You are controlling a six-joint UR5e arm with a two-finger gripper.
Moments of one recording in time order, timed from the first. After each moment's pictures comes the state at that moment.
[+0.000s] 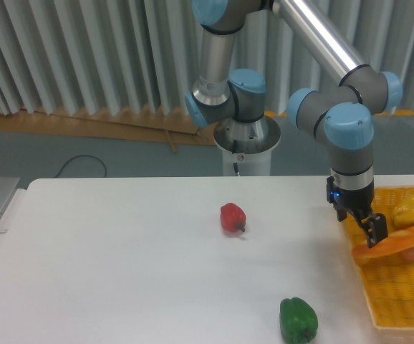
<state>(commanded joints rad) 2.62 -1.90 -1.53 -1.16 1.73 1.59</state>
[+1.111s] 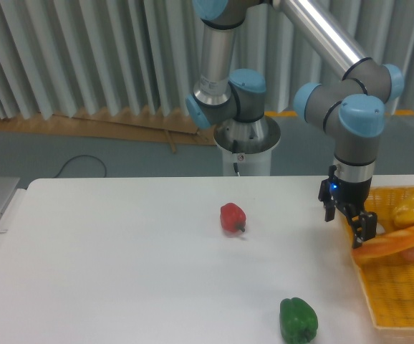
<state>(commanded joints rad) 2.65 -1.85 -1.60 -1.14 1.63 1.72</state>
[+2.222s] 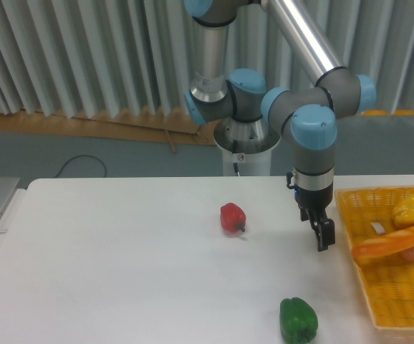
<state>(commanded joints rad) 2.51 -1.86 -1.62 -1.15 1.72 1.70</state>
